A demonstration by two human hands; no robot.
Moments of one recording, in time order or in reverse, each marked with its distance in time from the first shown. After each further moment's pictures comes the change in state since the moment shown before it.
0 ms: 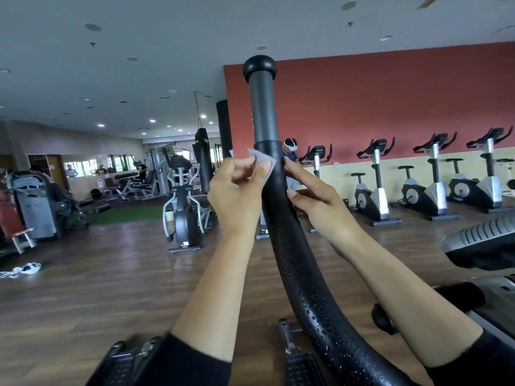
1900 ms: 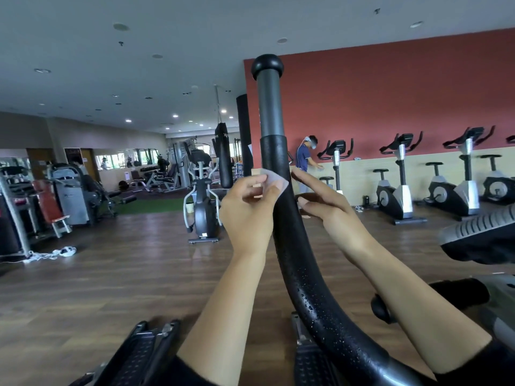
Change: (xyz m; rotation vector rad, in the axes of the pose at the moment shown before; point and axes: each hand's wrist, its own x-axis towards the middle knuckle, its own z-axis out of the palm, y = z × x) left_hand -0.048 0.011 -0.011 0.082 0.024 -0.087; right_hand -0.025 0.006 -0.013 0.085 -0.103 0.035
